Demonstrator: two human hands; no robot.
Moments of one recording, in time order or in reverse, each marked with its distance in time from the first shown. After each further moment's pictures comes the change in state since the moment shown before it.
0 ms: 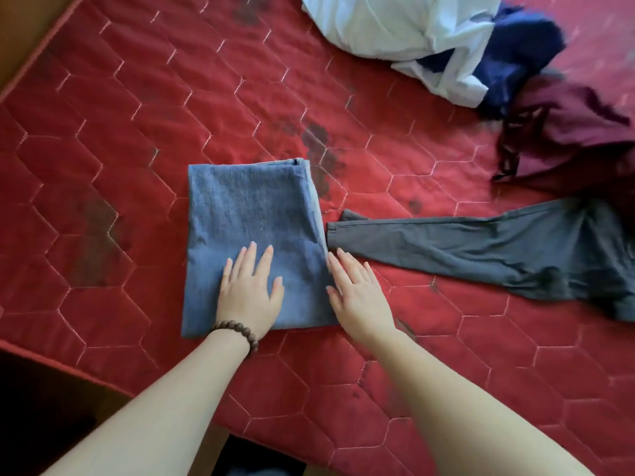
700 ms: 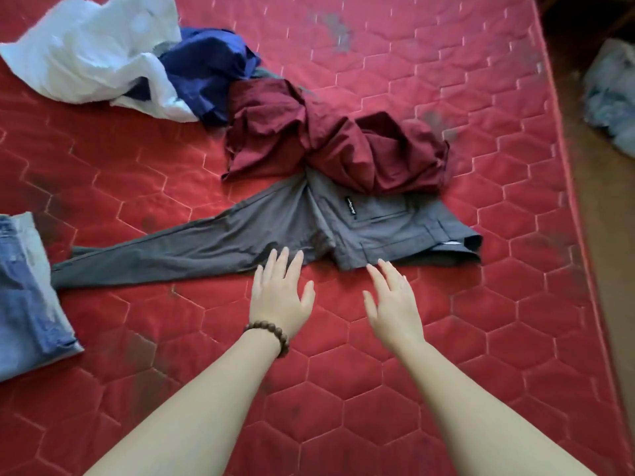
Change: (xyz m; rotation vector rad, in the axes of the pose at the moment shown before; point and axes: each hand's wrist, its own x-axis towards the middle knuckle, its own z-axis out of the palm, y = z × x) left_hand -0.081 0.525 0.135 -0.035 -0.080 0.306; right_hand -0.270 0.428 -0.205 0.114 0.297 0.449
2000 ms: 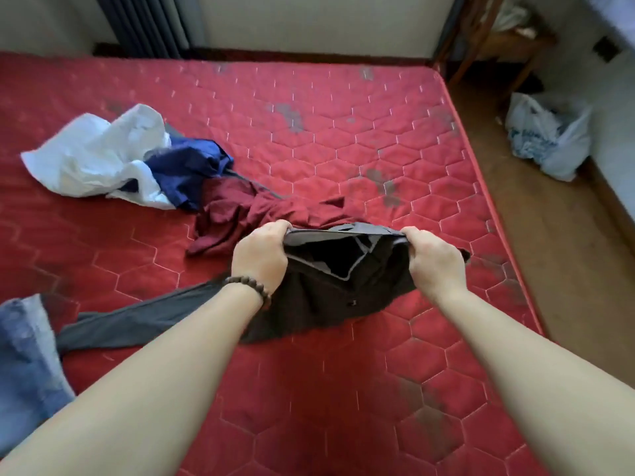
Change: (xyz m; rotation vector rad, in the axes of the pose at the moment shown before) left_hand 0.053 0.108 -0.142 -0.036 0.360 0.331; right_hand 0.037 0.027 -0.203 -0.204 0.339 0.006
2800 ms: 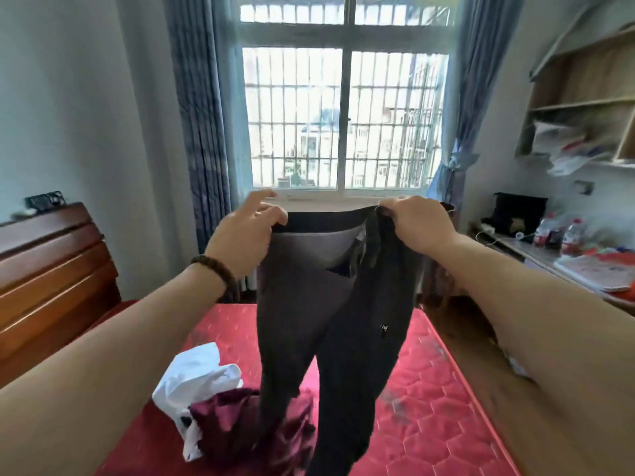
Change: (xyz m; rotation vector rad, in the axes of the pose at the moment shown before) left_hand 0.078 0.158 -0.475 0.177 0.576 0.625; right_hand 0.087 -0.171 -0.494 -0.197 0.642 -0.486
